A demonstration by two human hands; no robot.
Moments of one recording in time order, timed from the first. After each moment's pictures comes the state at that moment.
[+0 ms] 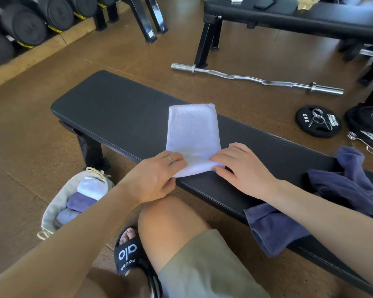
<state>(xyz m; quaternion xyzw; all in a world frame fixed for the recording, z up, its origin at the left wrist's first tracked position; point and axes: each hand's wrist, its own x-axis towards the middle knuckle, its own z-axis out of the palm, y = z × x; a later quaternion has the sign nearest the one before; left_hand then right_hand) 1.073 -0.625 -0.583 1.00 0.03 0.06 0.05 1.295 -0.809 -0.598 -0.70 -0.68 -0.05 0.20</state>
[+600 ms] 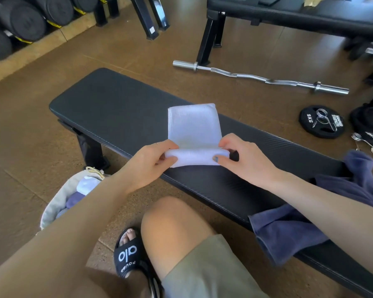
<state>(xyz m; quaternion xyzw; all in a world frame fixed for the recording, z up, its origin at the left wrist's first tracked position) 1.083 -0.597 -0.576 0.93 0.19 0.09 0.31 1.305 -0.789 -0.579 -0.77 -0.53 0.19 0.30</state>
